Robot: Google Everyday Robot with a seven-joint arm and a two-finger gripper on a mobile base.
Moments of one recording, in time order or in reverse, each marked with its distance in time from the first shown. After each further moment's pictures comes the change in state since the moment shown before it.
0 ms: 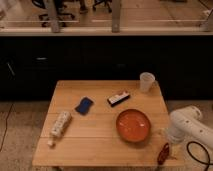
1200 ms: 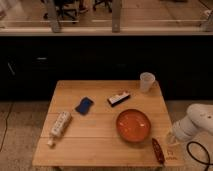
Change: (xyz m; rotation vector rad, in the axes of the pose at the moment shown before) arm -0.006 0.010 -0.071 0.116 -0.252 -0.044
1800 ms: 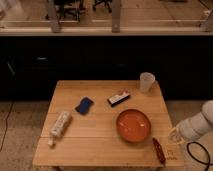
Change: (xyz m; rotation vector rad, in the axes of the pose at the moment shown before) arm -0.012 0.001 -0.020 0.043 -0.119 -0.031
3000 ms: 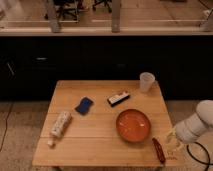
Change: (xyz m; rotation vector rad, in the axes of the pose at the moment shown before) arm -0.018 0.015 0.009 -0.089 -0.017 -0.081
